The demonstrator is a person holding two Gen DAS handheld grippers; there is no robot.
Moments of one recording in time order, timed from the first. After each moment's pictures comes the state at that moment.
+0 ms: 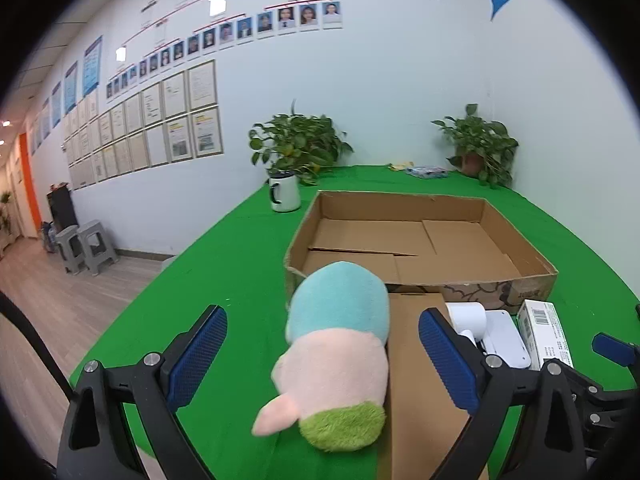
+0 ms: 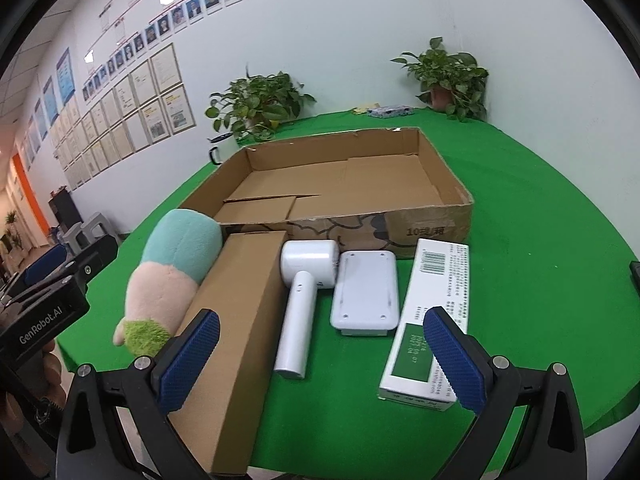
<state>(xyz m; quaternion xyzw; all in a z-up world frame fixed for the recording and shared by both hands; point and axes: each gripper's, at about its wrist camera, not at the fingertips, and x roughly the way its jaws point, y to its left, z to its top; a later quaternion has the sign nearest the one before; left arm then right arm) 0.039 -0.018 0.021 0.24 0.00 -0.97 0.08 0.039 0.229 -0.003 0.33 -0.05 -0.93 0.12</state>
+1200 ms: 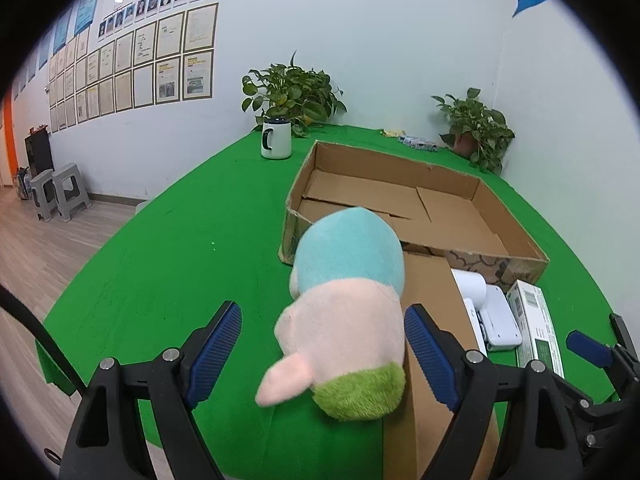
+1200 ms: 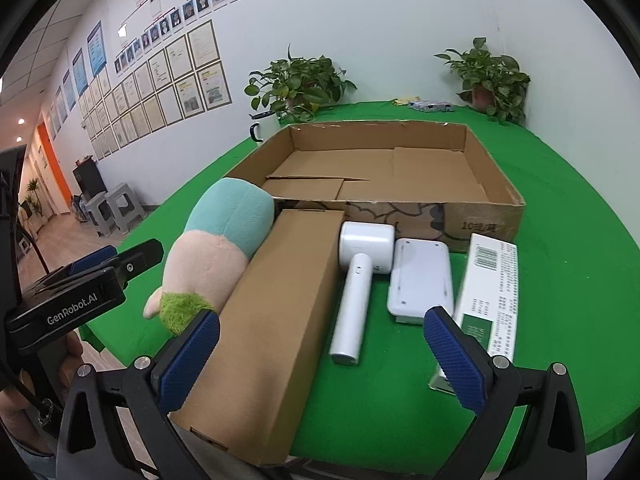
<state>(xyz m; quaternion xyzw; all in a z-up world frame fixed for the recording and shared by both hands) 0.026 -0.062 -0.007 0.30 0.07 -0.95 0.03 0.044 0.186 -0.011 0.35 -0.02 -0.92 0.17</state>
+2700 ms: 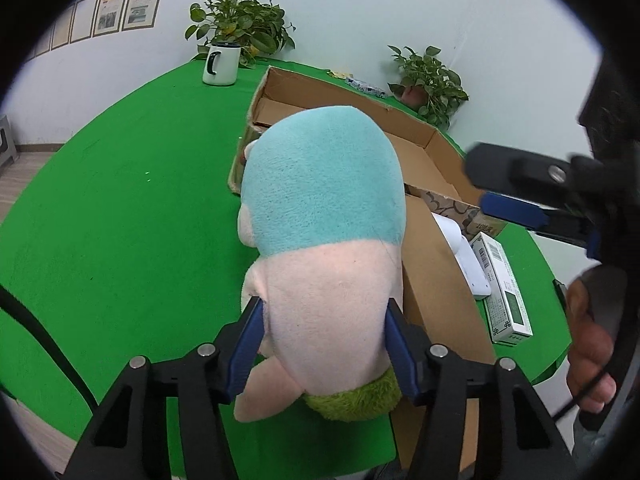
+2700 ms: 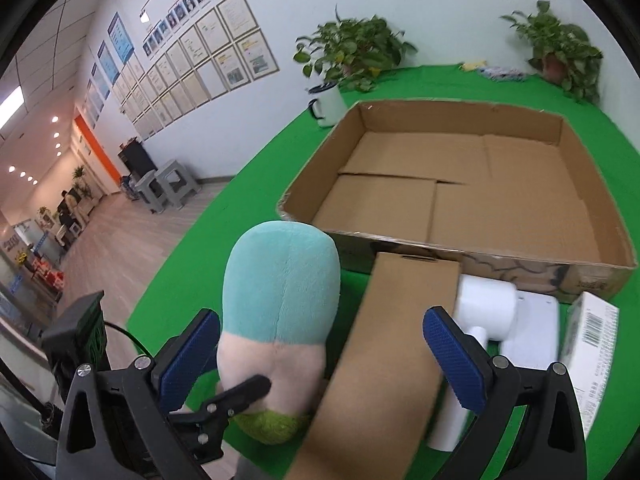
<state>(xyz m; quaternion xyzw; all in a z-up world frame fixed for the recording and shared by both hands) -0.004 -0.105 -0.058 0.40 0.13 -0.90 -0.12 -0.058 0.104 0.017 0.43 -0.05 -0.86 0.28</state>
